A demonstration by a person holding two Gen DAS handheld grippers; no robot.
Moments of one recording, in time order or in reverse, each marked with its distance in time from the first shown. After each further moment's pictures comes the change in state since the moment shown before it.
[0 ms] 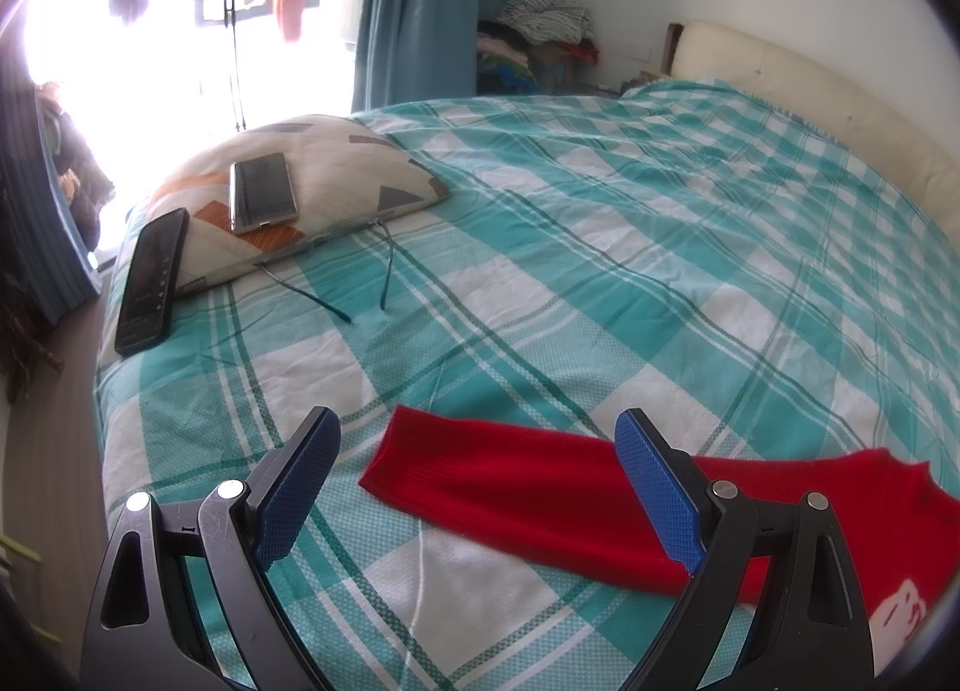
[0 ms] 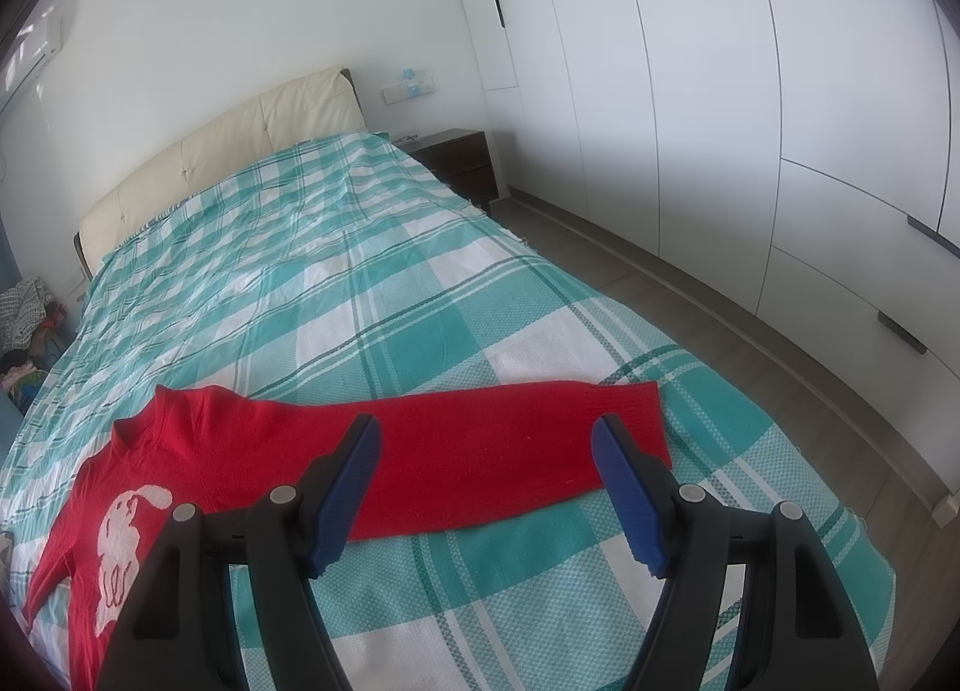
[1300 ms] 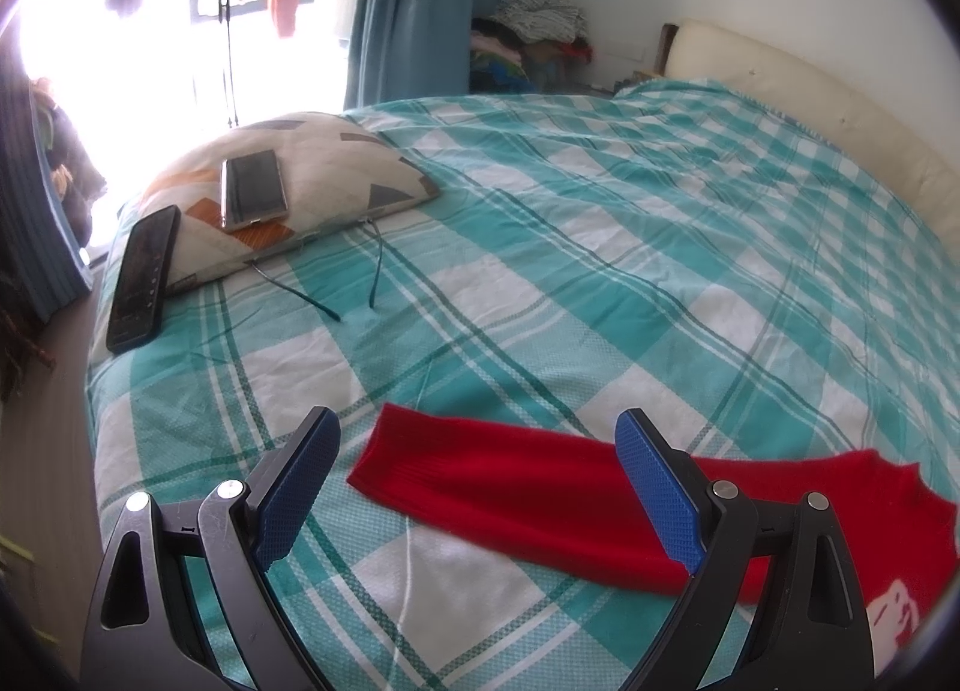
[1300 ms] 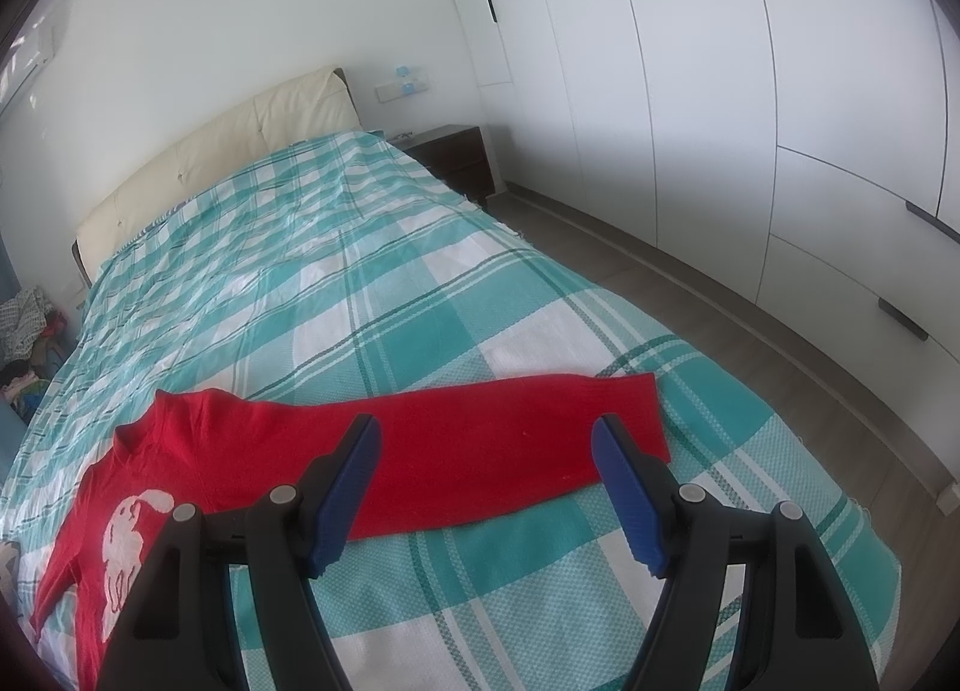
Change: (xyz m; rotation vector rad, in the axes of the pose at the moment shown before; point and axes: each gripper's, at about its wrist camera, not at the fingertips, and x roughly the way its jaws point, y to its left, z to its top) left arm -0.001 -0.002 0.001 -0.014 0.012 -0.028; right arm 0.001 -0.006 -0.001 0.025 0.010 0.012
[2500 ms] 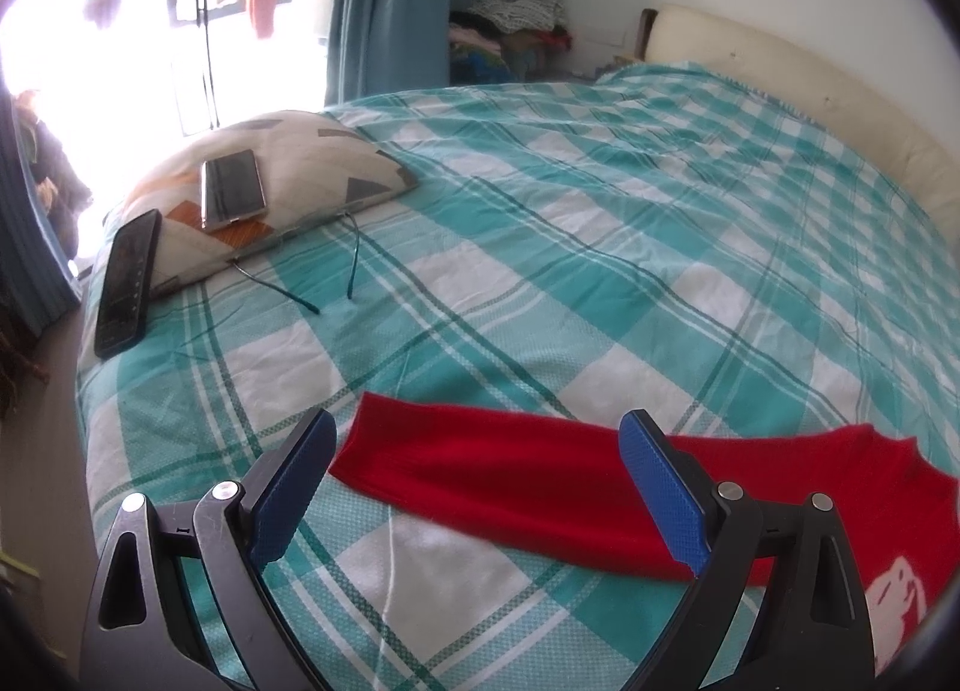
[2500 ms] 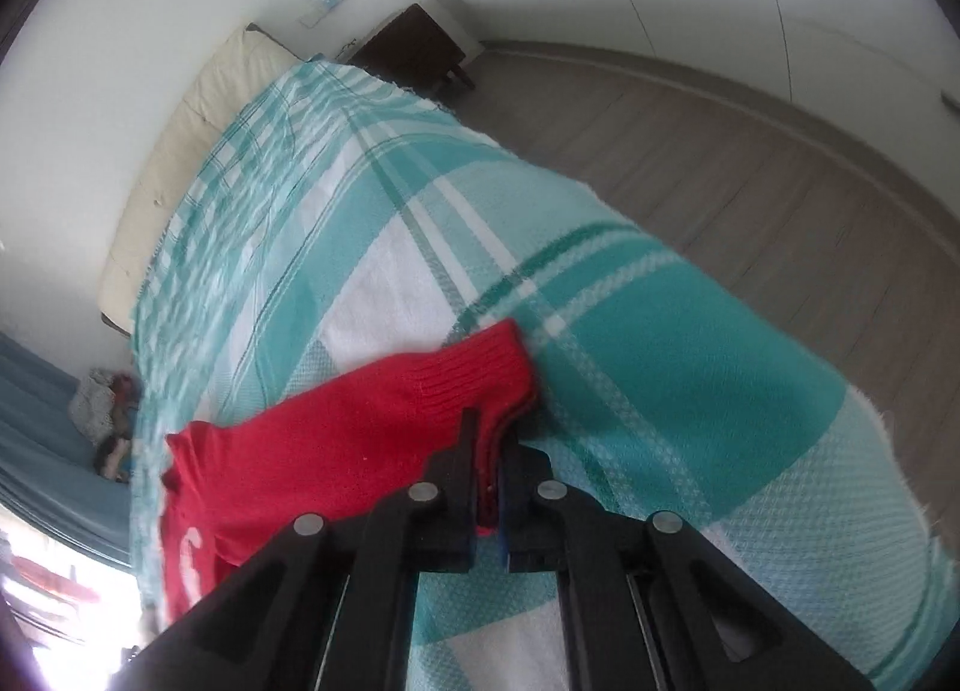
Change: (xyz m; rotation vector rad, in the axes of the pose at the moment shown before) left arm 0.002 -0.012 -0.007 0.048 0.015 -0.021; right arm 0.101 -0.071 0.024 0.202 0.303 0.126
